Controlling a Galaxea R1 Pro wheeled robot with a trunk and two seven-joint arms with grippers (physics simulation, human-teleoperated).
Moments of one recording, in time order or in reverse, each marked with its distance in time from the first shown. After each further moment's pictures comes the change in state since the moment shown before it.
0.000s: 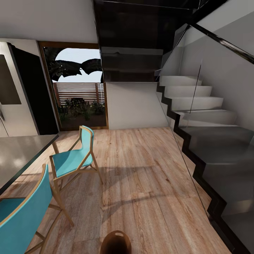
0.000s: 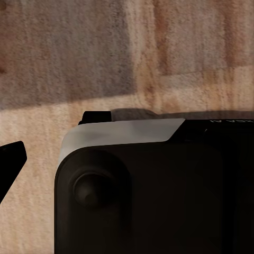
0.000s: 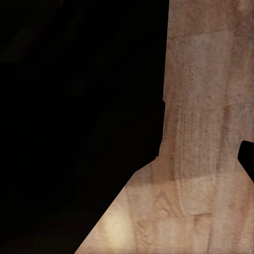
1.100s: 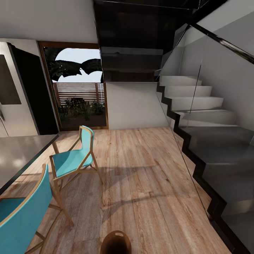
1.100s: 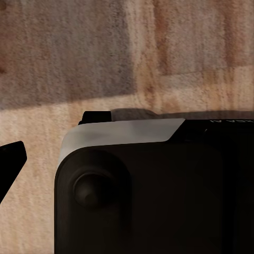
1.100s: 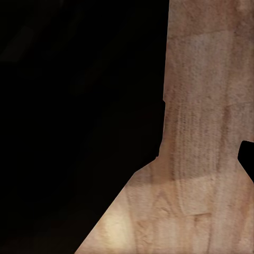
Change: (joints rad) left arm 0.000 0.000 0.000 0.000 0.000 0.000 0.000; right arm 0.000 0.000 0.000 0.000 0.000 0.000 0.000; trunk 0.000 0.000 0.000
